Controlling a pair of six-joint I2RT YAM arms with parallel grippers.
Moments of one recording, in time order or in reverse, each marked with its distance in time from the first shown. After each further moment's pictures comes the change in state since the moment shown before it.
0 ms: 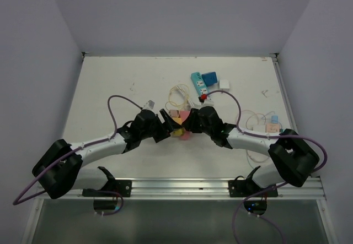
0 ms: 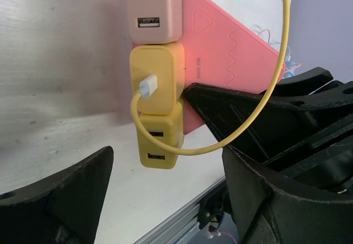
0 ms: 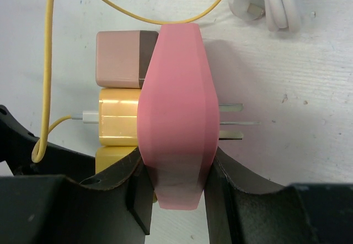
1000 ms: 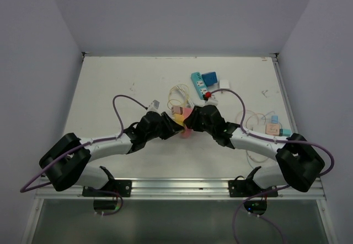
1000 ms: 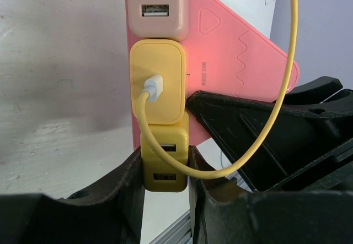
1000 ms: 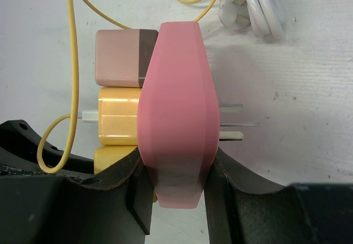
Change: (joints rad) left arm -0.069 0.084 -0.001 0.154 -0.079 -0.033; right arm -0.001 -0.069 0.024 -0.090 0.057 0.063
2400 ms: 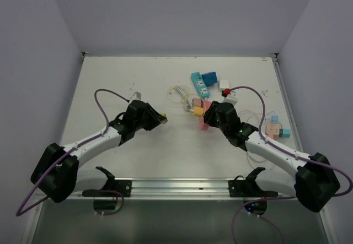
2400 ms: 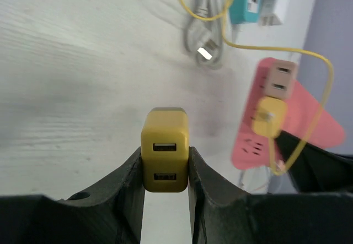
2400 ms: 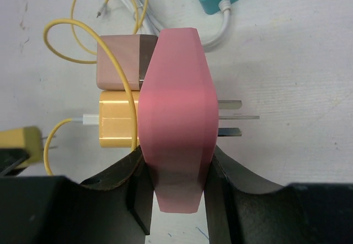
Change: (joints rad) left arm 0.161 -0.179 0.071 -0.314 -0.034 0.059; right arm -0.119 -0.192 -0.030 -0.174 0.181 -0.079
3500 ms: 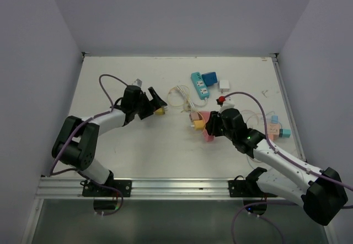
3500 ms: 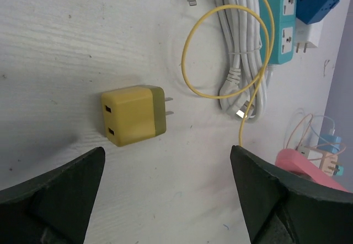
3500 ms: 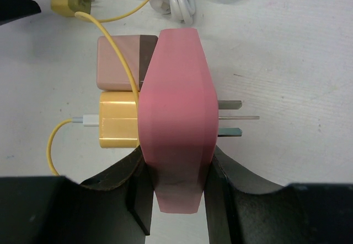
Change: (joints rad) left arm 0.289 0.420 0.170 0.154 0.250 0.315; right arm -0.006 -0.192 -0.058 -0.146 -0.208 -0.273
